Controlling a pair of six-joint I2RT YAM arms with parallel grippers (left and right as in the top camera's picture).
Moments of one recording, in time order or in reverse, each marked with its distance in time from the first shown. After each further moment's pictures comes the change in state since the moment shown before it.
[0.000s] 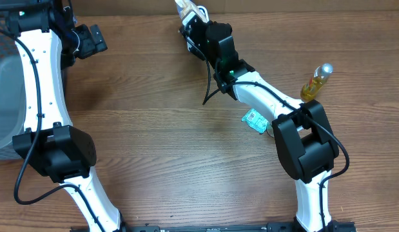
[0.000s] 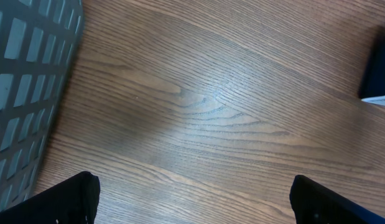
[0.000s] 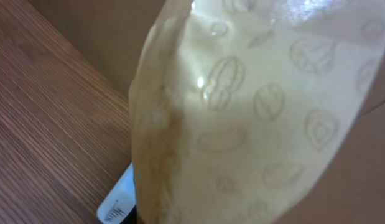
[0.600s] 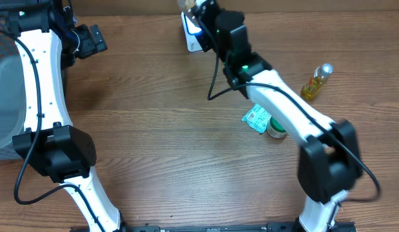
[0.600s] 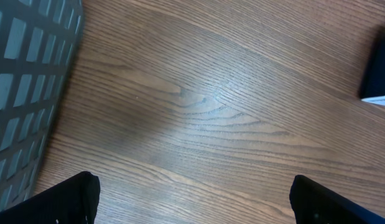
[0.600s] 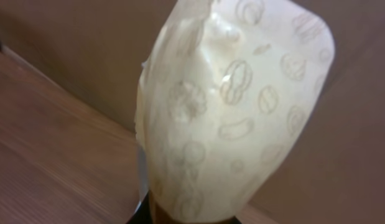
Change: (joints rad) left arm 0.000 0.000 0.000 0.000 0.000 0.000; right arm -0.007 -0.240 0.002 -0.229 -0.022 0.322
